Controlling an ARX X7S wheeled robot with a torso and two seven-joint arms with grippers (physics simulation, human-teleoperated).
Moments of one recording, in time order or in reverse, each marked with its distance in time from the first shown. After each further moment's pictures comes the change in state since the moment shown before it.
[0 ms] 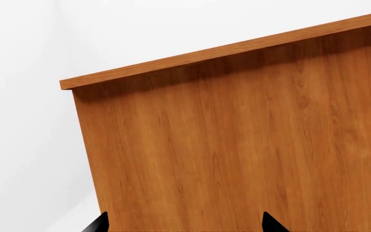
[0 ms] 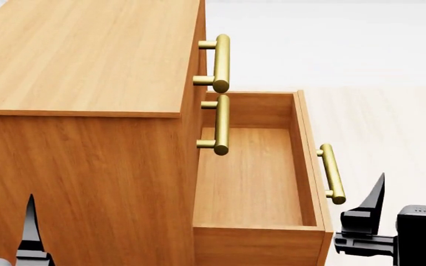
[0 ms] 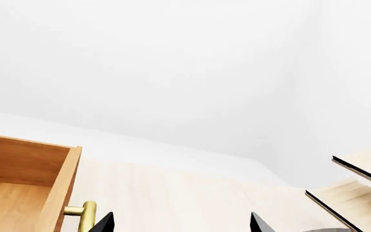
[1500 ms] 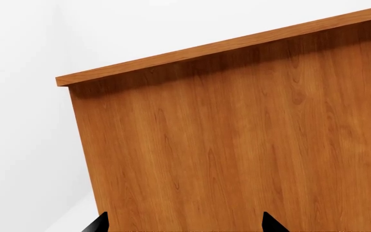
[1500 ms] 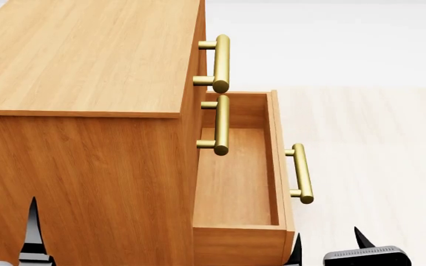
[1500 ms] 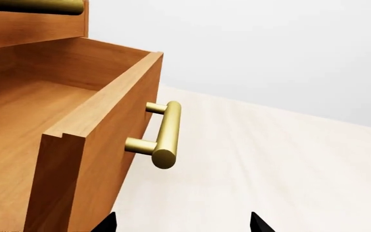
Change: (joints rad) left arm 0.004 -0.022 0.025 -0.009 -0.014 0.014 -0.031; right arm 0.109 -0.270 -0.201 0.851 -0.103 -0.617 -0.377
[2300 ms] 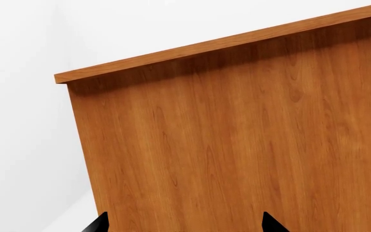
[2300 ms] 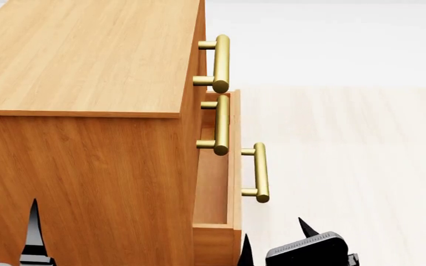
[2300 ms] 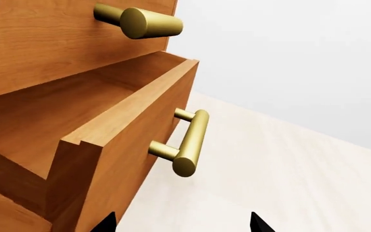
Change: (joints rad) left arm 0.005 -0.010 0.011 -0.002 -0.008 0.006 -0.016; right arm 0.036 -0.042 -0.128 -0.097 -0.076 0.098 -0.015
